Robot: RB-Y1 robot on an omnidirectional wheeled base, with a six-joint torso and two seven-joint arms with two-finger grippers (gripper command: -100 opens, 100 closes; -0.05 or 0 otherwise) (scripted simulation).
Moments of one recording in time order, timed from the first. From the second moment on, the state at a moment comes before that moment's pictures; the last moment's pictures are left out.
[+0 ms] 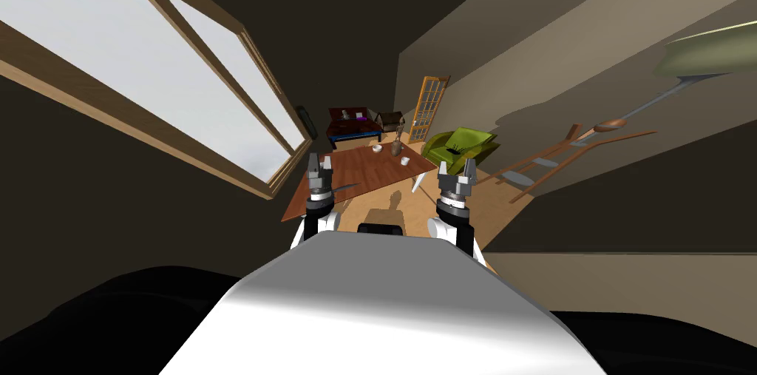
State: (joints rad) left arm 0.51 -0.03 -0.06 -2.27 -0.10 -0.64 -0.15; right arm 0.50 -0.04 0.01 -2.24 -0.10 -0.60 -0.08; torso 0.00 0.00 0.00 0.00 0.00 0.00
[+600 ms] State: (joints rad) left arm 0.46 0.09 -0.05 -2.21 -0.09 -0.51 -0.12; right arm 0.50 -0.04 0.01 -2.24 -0.10 -0.60 -0.08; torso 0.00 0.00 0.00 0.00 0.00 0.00
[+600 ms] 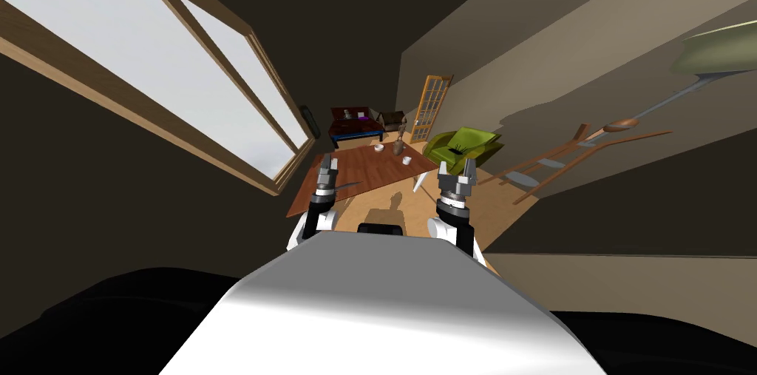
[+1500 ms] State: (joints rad) left arm 0.36 0.16 -0.03 -2.11 -0.08 -0.28 -0.09; right arm 0.50 -0.04 0.01 -2.24 -0.10 -0.60 -0.08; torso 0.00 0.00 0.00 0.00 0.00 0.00
